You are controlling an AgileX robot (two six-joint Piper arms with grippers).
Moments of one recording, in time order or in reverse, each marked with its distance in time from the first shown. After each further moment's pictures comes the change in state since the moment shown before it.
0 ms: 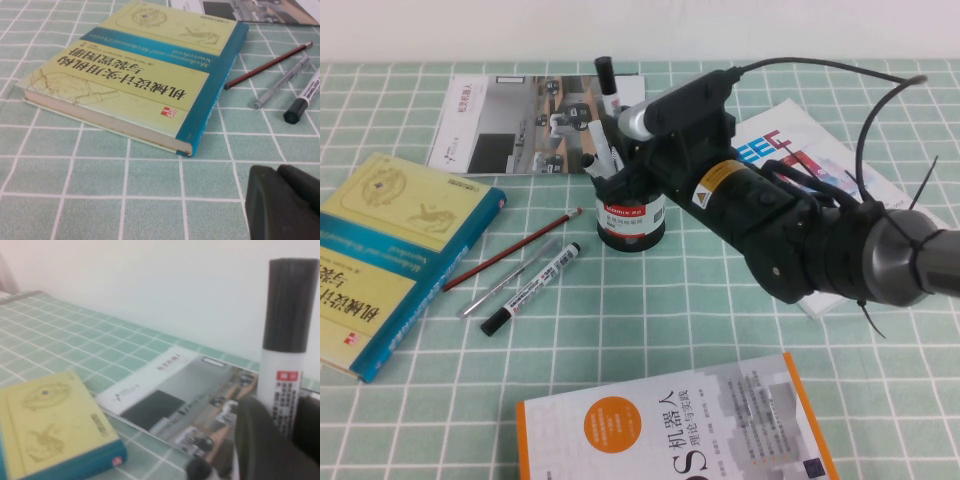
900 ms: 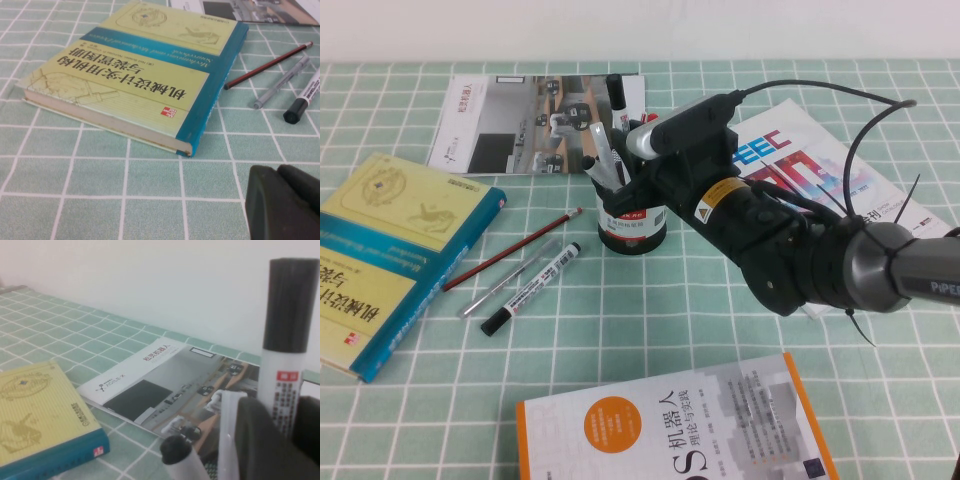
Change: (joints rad) right arm -0.019 0.078 0.009 0.004 -0.102 -0.009; left arm 0.000 0.000 0.000 0.000 0.000 0.000
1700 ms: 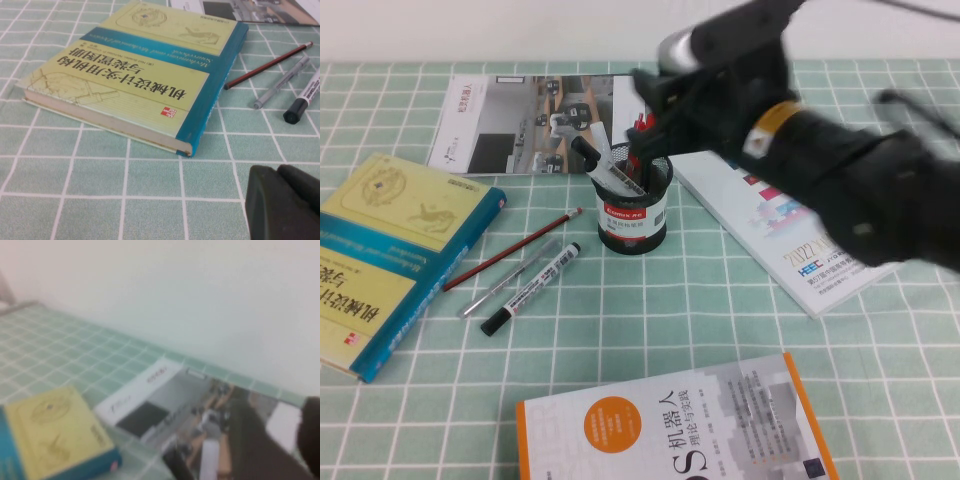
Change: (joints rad) right arm 0.000 -0.336 0.028 -0.001 0.368 0.000; left arm 0.000 0.000 0.000 0.000 0.000 0.000
